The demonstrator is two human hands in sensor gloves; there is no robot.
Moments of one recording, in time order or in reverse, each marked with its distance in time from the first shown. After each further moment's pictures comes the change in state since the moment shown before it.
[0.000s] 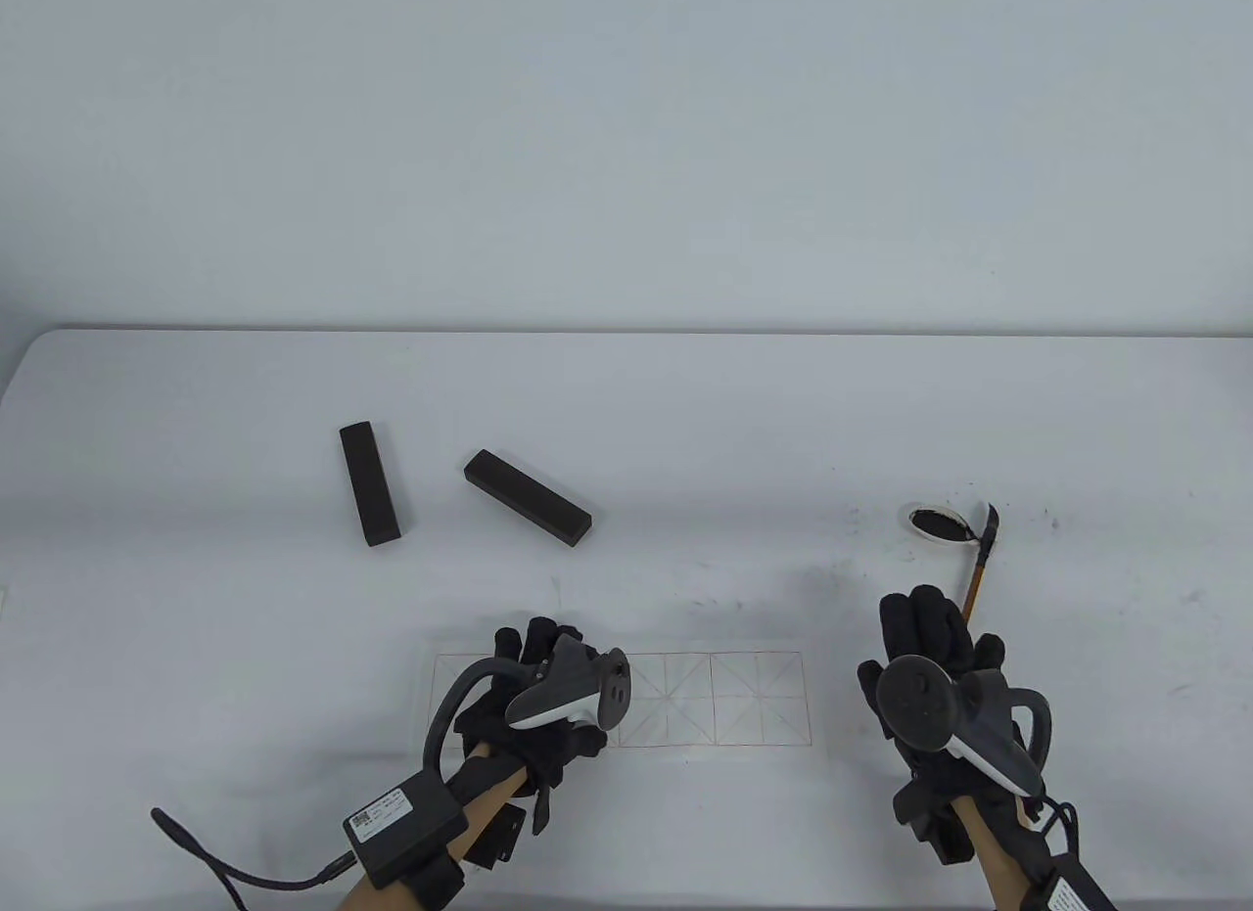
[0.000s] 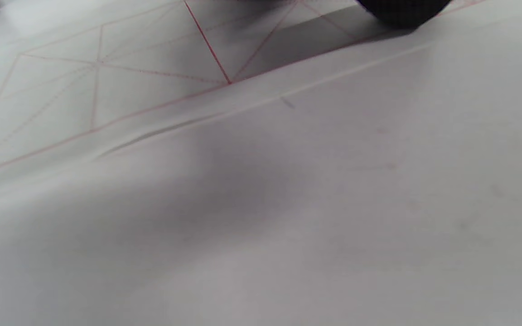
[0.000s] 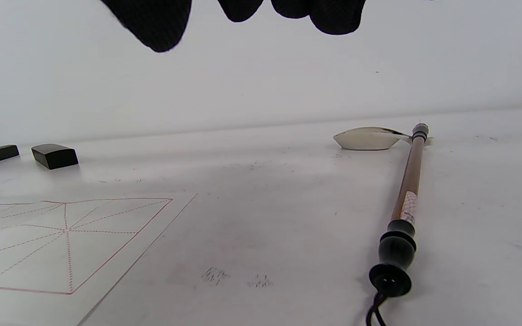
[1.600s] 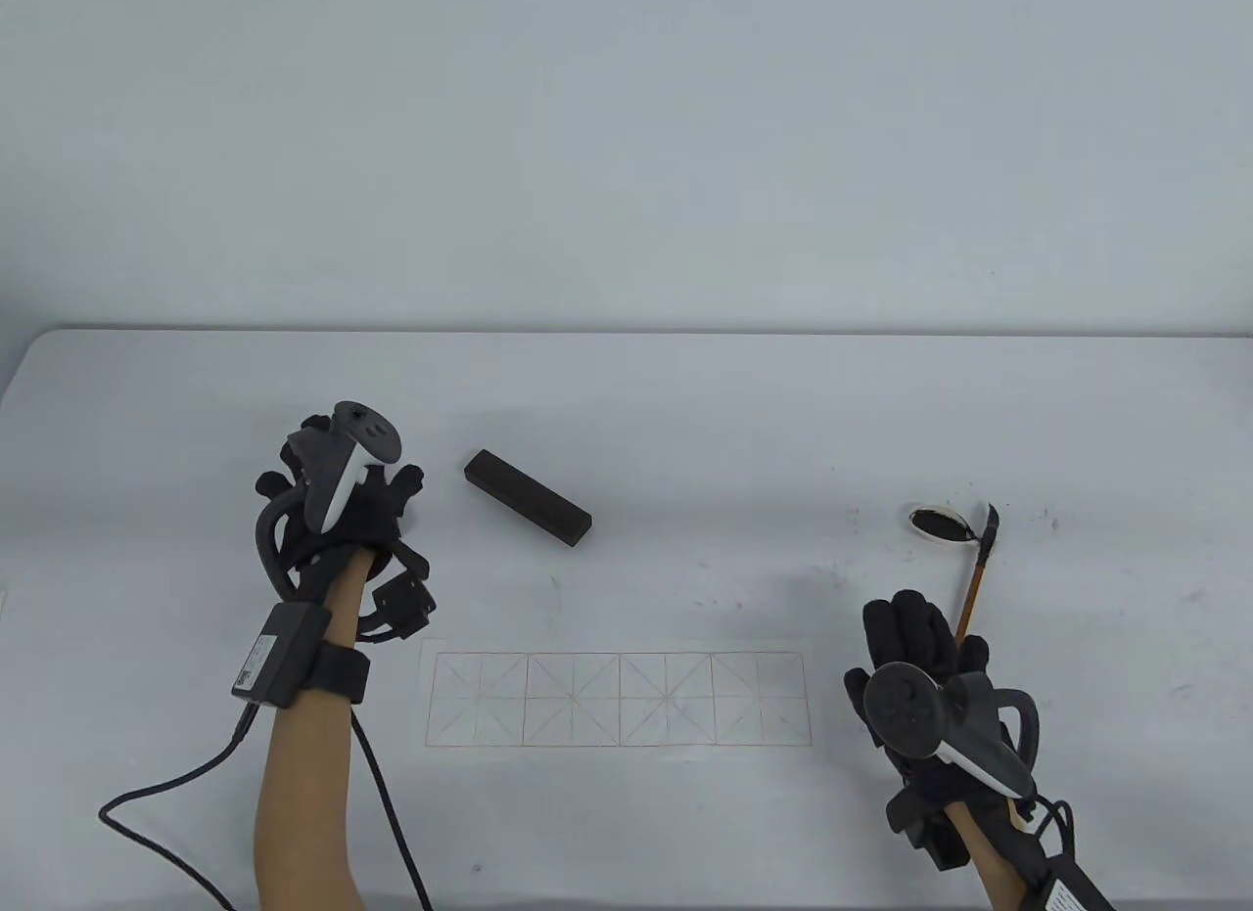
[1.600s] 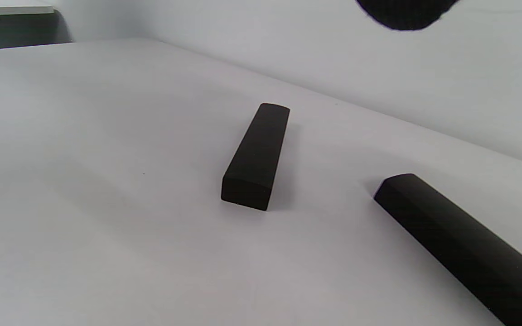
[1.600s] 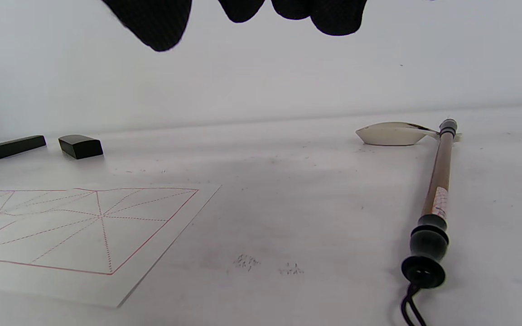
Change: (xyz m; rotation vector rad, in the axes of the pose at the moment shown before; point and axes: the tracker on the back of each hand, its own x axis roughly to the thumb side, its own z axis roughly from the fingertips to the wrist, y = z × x) left_hand -0.235 0.098 -0.029 0.198 0.686 0.697; right_hand 0.011 0.003 0.002 0.026 -0.059 0.009
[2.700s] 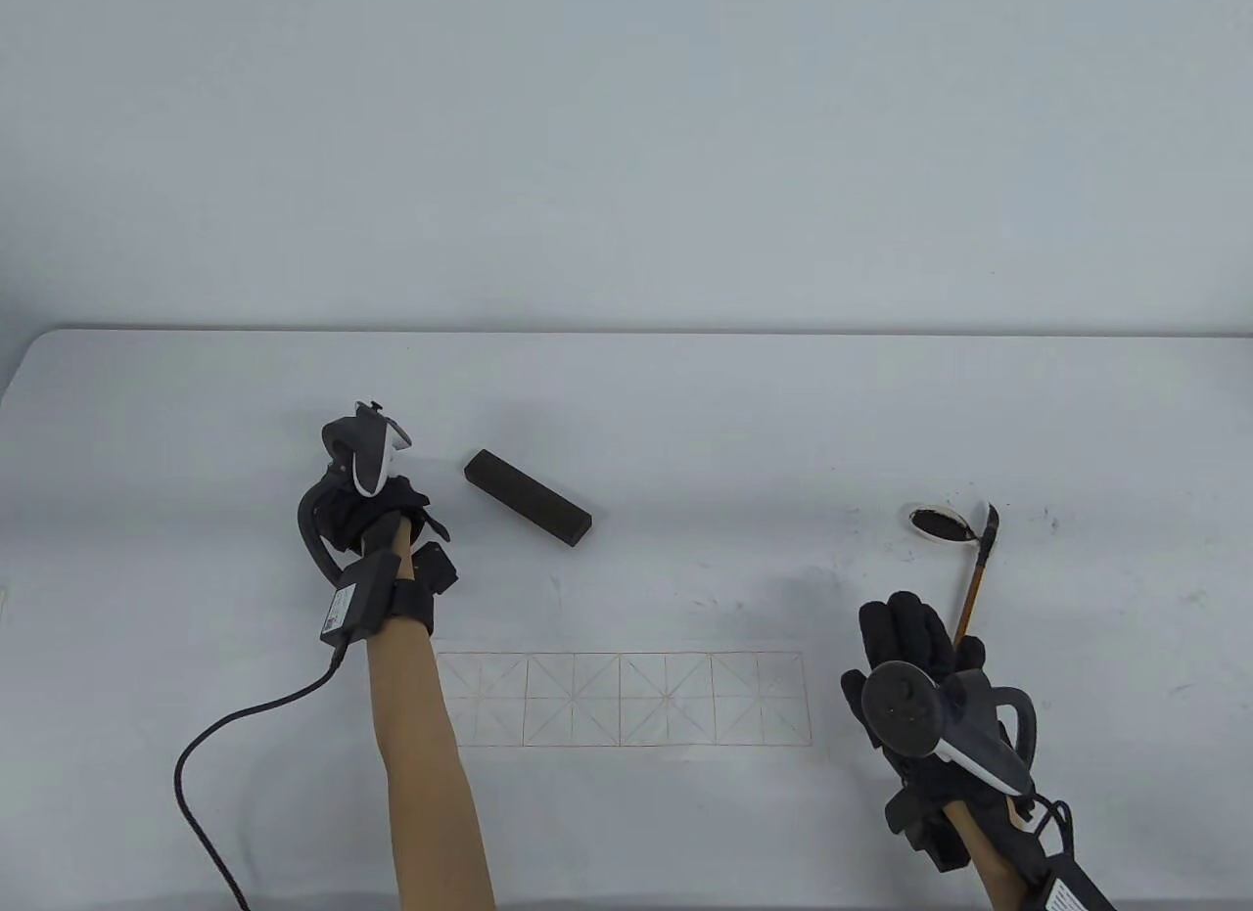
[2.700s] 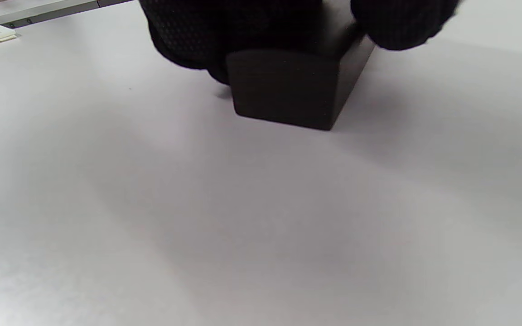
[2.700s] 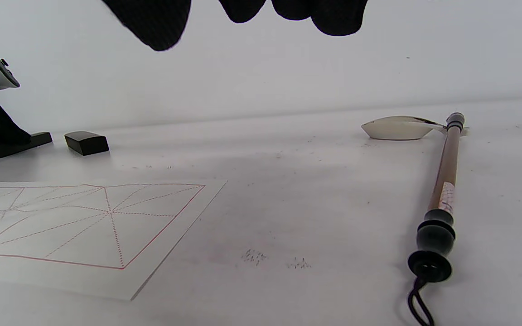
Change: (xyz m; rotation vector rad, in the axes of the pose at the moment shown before) left_hand 0.015 -0.052 -0.066 -0.086 0.335 -0.083; right_hand 0.001 0.000 -0.001 0.022 -0.011 -0.009
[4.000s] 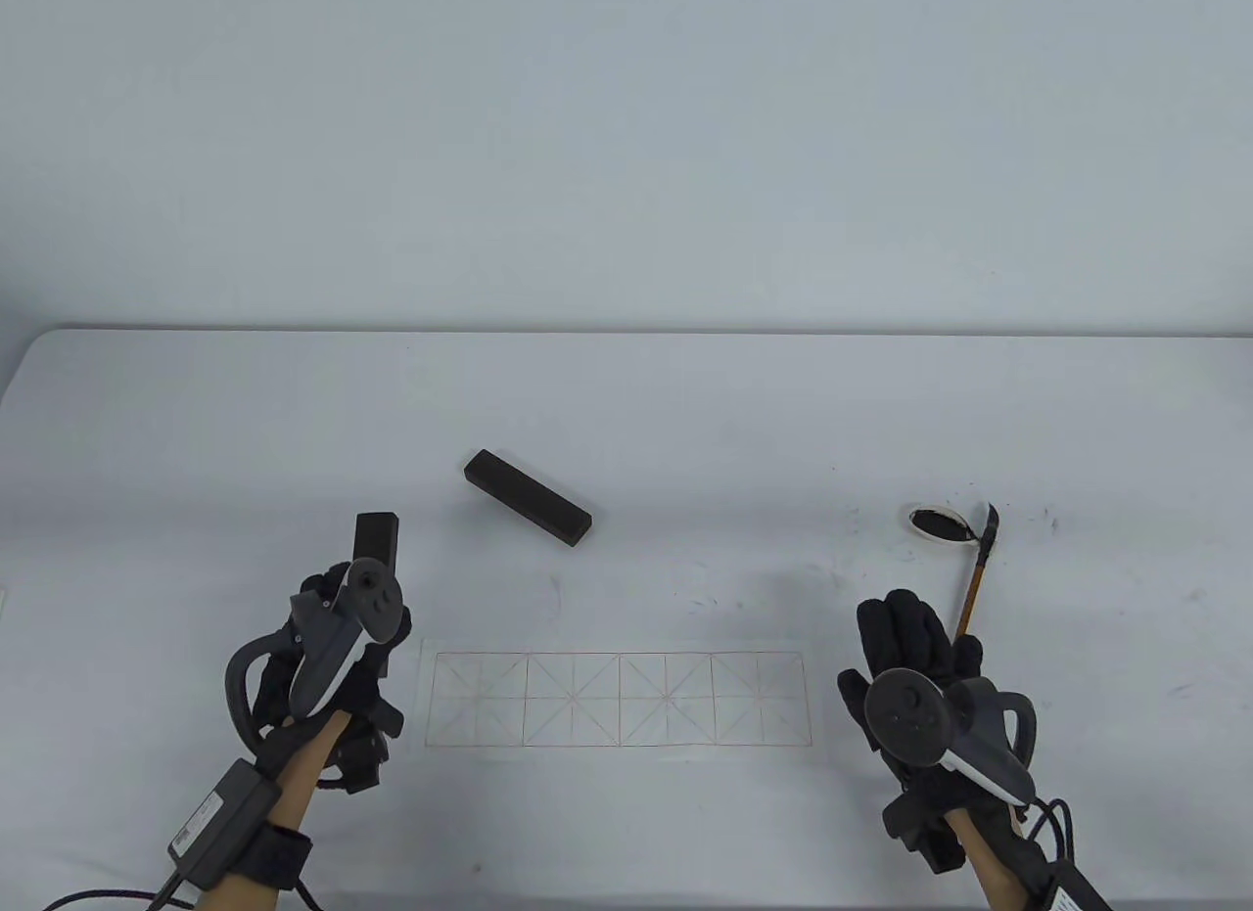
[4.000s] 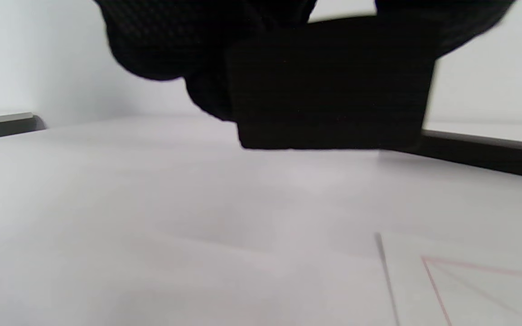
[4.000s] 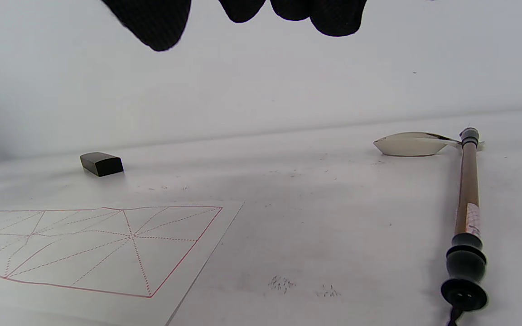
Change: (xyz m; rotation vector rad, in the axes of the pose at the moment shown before) left_hand -0.139 -0.033 0.136 0.408 -0.542 -0.077; right_hand 0.004 -0.006 0.006 -0.056 -0.021 -0.029
